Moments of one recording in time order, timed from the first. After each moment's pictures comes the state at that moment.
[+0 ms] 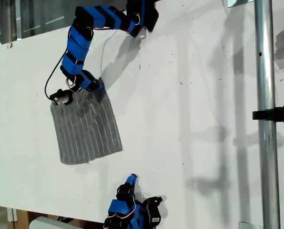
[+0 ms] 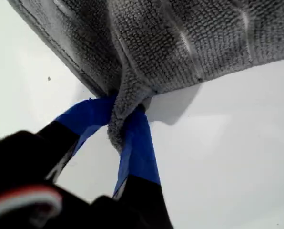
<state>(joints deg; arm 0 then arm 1) -14.3 198.8 178.6 74.0 -82.7 45.2 64.0 82.2 66.4 4.6</state>
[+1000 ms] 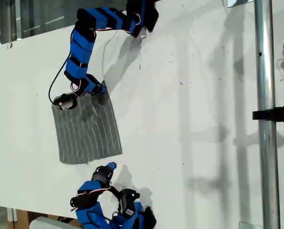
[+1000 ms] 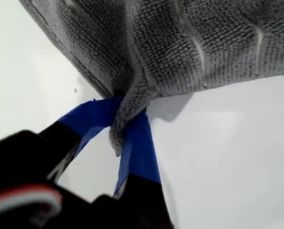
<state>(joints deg) -23.4 111.0 101.6 78.7 -45.5 39.6 64.4 82.2 65.9 8.3</state>
